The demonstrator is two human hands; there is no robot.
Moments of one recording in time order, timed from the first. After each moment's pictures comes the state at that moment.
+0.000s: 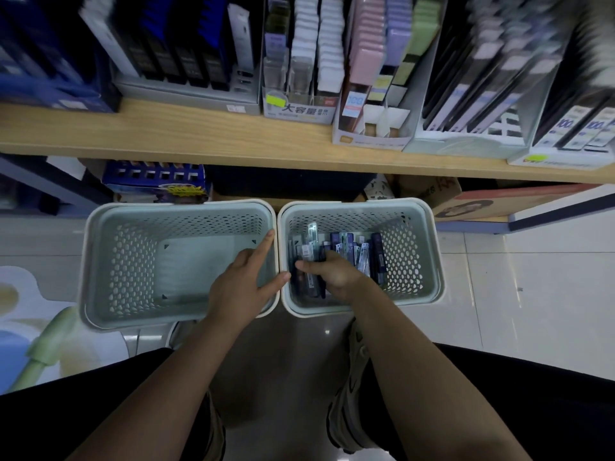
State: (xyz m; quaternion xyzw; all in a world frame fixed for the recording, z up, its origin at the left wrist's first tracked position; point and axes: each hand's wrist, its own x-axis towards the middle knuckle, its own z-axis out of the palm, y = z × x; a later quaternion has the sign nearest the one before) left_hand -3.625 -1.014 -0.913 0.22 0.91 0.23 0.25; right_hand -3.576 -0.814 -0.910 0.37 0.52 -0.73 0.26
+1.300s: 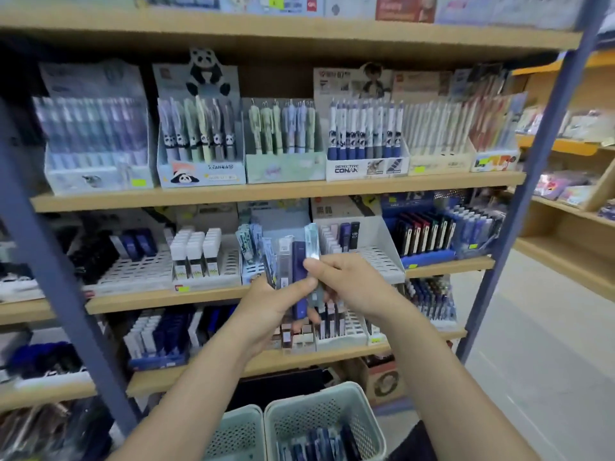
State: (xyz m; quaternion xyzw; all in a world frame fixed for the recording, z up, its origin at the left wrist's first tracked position) left_hand -3.540 -0.954 -0.423 0.28 0.62 0.68 0.26; right_hand -3.463 -0.815 -0.397 0.07 0.83 -0.53 -0.16
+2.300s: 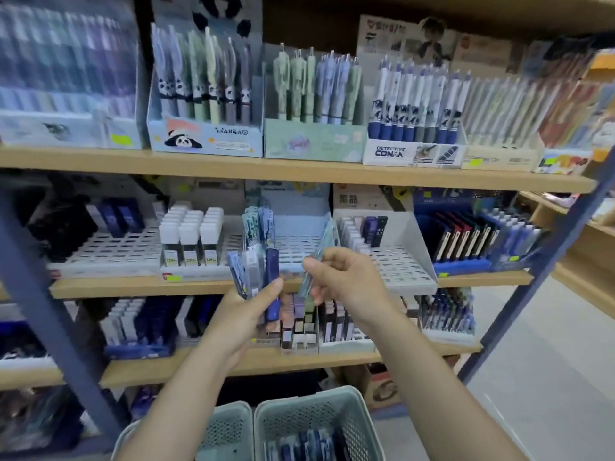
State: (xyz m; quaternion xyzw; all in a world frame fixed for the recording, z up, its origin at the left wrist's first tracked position) left_hand -3.627 -0.952 -0.490 0.13 0.60 0.75 0.25; right_hand -3.546 -0.801 -0.442 0.12 0.74 -0.63 -0.19
